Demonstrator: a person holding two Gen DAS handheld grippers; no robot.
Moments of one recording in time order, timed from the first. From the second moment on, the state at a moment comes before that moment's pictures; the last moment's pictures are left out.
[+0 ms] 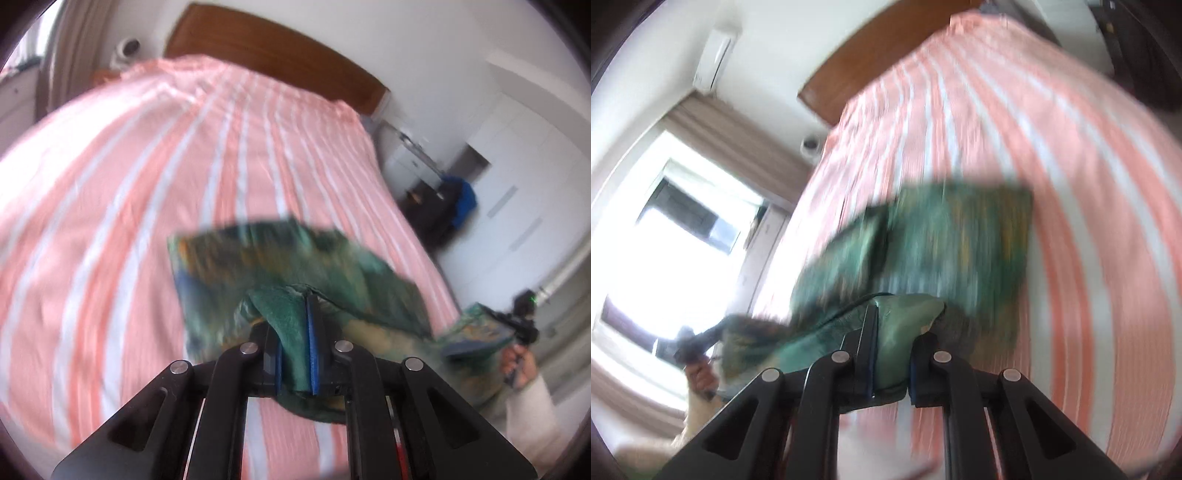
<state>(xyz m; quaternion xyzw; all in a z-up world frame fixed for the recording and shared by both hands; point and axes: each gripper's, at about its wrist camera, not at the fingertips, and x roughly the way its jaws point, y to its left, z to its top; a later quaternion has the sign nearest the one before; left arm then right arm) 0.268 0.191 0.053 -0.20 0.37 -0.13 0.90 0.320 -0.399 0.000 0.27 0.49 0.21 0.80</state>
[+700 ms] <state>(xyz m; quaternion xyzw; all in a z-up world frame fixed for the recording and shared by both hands) 0.418 0.152 -0.084 -0.10 0.52 -0.04 0.85 0.469 -0.335 -0.120 0.11 0.58 0.10 0.80</state>
